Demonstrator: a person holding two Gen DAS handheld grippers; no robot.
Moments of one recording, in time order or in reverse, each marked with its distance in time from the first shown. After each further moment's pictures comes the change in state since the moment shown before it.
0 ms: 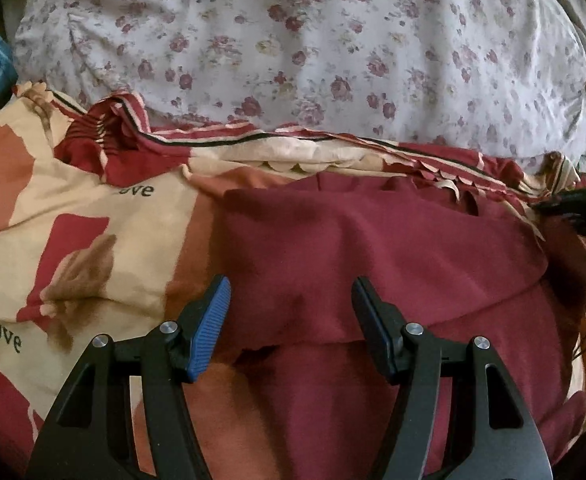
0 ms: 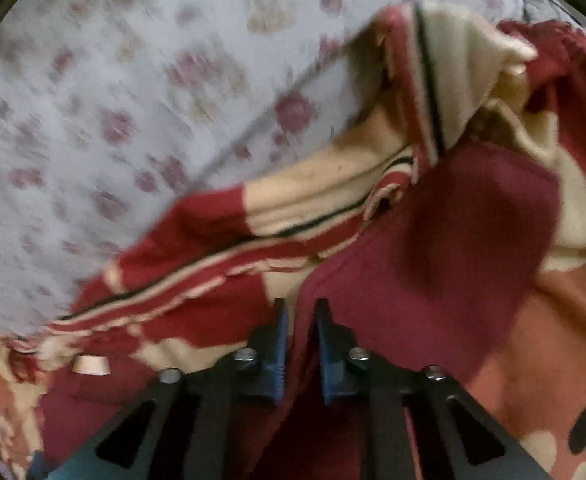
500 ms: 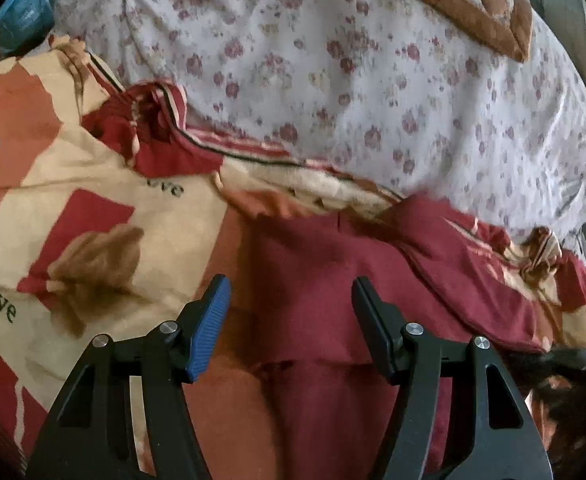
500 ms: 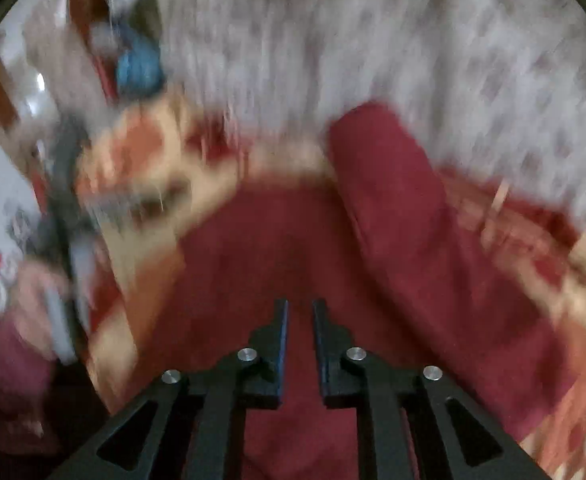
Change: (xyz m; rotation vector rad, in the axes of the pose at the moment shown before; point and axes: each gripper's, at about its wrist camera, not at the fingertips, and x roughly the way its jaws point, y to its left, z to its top) left arm -0.022 0.037 0.011 -0.204 -0.025 -0.077; right arm -0.083 0.186 -0.201 -0.837 0.157 0.361
